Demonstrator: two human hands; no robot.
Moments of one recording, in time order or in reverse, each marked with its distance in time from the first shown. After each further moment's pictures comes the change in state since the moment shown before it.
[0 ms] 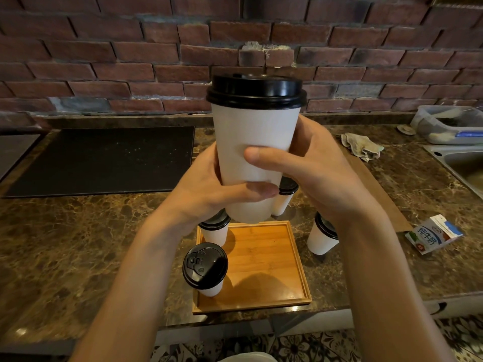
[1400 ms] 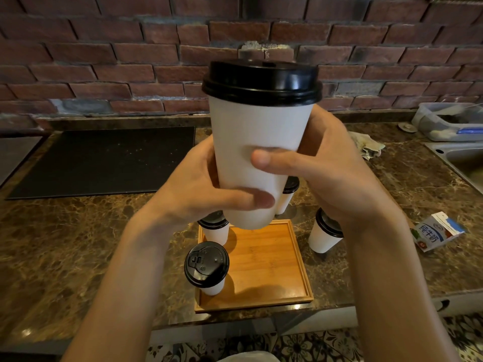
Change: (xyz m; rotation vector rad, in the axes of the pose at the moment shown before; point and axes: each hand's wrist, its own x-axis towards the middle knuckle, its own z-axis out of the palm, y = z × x) left_hand -0.007 0.021 -0.004 -0.008 -0.122 0.104; right_hand -0.010 -0.013 -0.001 0.088 -0.023 -0.077
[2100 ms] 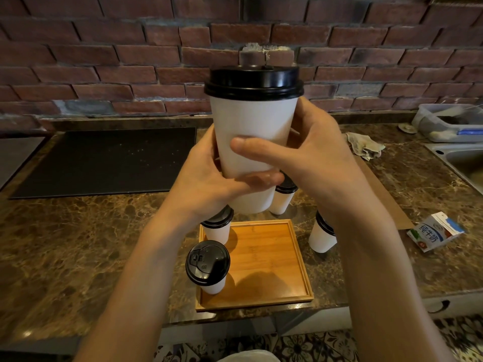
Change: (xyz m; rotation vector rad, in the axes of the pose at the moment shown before) left_hand 0.000 -0.007 0.011 0.119 0.258 0.009; right_hand 0.003 -0.004 0.012 -0.238 0.152 0.055
